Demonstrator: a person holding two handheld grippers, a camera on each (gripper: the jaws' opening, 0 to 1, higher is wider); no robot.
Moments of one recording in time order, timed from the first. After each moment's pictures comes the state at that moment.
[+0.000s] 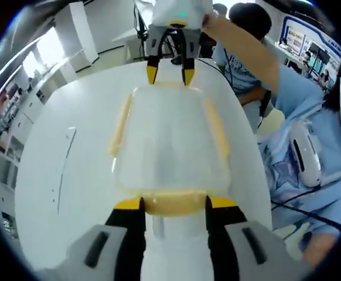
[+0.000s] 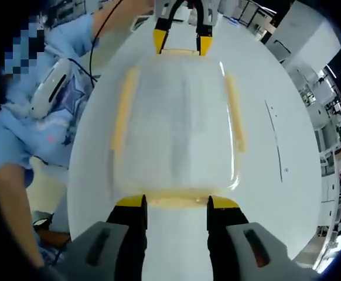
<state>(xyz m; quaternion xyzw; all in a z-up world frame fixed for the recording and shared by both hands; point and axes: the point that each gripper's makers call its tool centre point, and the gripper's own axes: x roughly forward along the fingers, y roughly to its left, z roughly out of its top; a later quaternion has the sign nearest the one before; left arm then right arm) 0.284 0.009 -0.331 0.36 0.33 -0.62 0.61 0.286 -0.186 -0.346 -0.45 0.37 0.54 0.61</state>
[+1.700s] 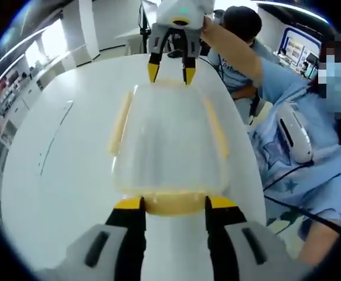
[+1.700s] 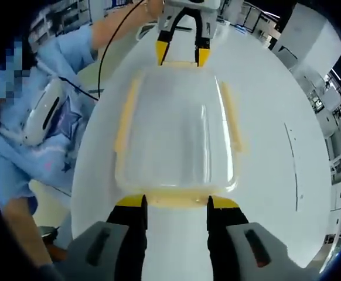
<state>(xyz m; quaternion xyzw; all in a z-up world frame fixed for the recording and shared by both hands) 0.262 0.089 -0.366 0.32 0.35 -0.64 0.61 0.264 -0.100 -0.371 -0.42 0.36 0.57 0.61</state>
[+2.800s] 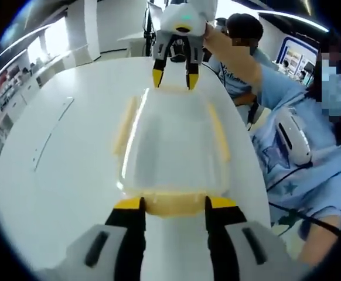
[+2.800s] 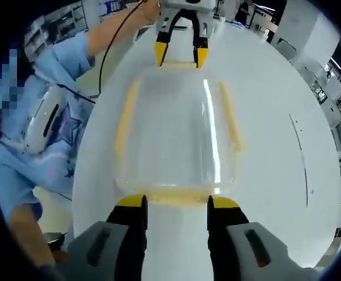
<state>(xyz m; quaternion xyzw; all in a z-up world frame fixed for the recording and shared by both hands) 0.277 0.090 -0.376 0.28 0.35 -0.65 0.61 0.263 -0.098 -0.386 -0.39 0.39 0.58 0.61</state>
